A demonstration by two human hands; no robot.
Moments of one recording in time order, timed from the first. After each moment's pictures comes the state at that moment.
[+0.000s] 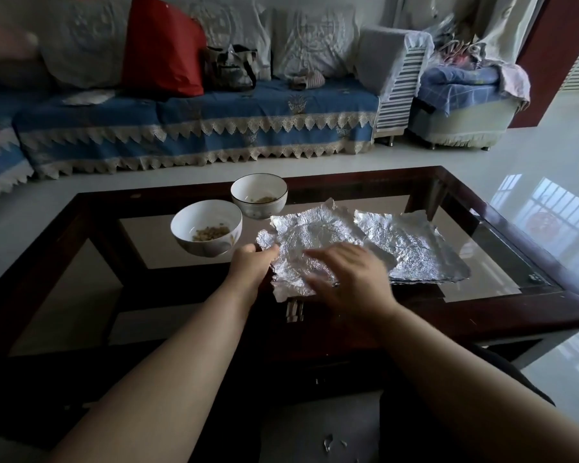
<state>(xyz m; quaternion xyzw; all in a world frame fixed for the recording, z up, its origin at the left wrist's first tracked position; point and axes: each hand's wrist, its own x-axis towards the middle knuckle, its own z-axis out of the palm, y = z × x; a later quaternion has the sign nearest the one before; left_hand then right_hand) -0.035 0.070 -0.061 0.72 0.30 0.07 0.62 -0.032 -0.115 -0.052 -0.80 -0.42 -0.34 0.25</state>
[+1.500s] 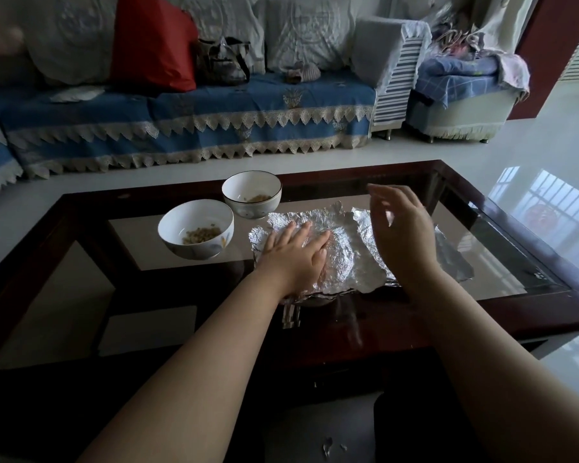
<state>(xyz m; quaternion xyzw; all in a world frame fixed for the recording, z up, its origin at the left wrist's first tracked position) -0.010 0.025 -0.052 1.00 -0.04 -0.04 0.08 0.017 -0.152 -0.011 -0.86 -0.16 -0.31 0.38</state>
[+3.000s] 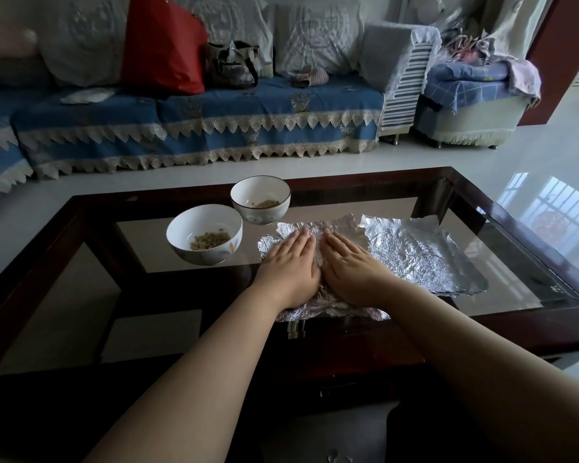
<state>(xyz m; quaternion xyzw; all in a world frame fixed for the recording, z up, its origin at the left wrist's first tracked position) -0.007 0.045 -0.063 1.00 -0.04 -0.02 0.07 0.033 -0.107 -0.064 -0.94 -0.34 0.02 0.06</state>
